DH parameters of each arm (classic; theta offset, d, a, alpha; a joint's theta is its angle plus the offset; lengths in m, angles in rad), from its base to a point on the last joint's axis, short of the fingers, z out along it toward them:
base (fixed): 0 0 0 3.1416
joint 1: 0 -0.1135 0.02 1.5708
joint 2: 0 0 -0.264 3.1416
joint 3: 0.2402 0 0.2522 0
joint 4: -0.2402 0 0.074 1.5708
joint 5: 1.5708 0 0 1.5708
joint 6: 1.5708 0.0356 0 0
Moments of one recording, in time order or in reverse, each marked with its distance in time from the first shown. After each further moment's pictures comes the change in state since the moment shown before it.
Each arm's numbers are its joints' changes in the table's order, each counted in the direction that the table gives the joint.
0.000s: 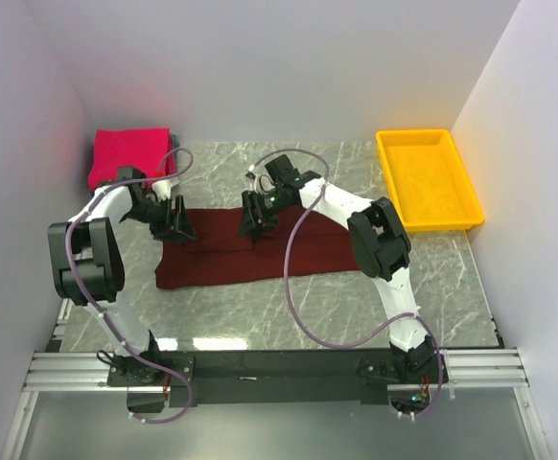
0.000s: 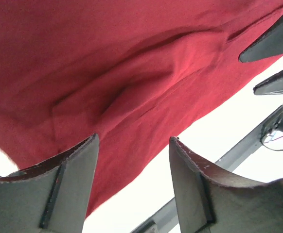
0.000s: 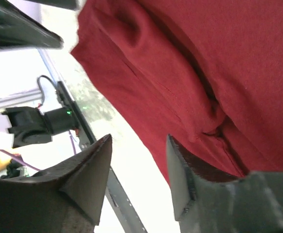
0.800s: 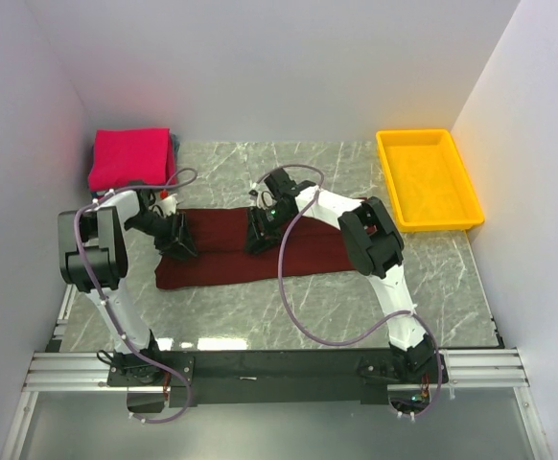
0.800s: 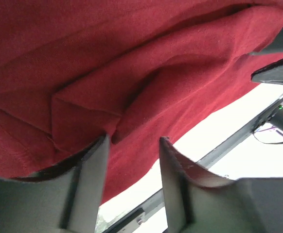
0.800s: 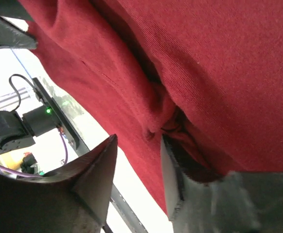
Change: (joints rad) left arm -0.004 0.111 -0.050 -0.045 -0.042 -0.042; right arm -0.010 0.067 -0.059 -0.049 0.047 0.005
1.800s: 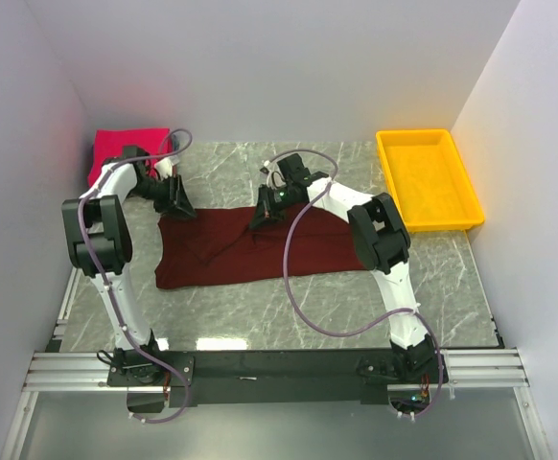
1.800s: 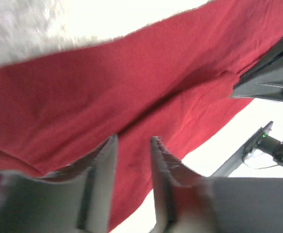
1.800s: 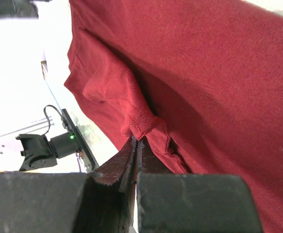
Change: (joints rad) left arm 0.002 0.163 0.404 -0.023 0.072 -0.030; right arm 0.082 0.000 0.039 0.170 -0.039 0.098
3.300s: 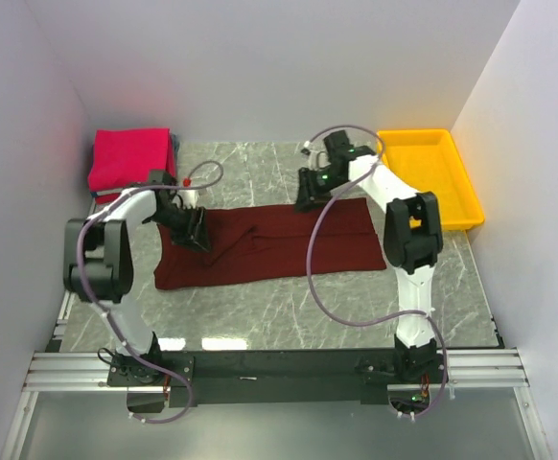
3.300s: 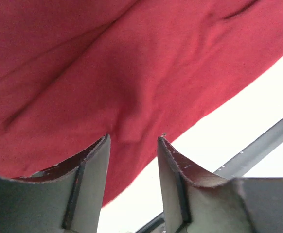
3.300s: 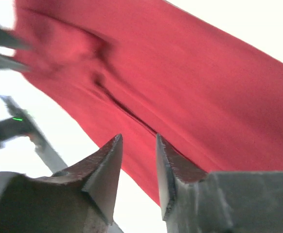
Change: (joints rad) left arm 0.166 -0.245 -0.401 0.087 -0.143 0.071; right arm 0.206 -0.144 0.041 -0.381 0.115 -0.389
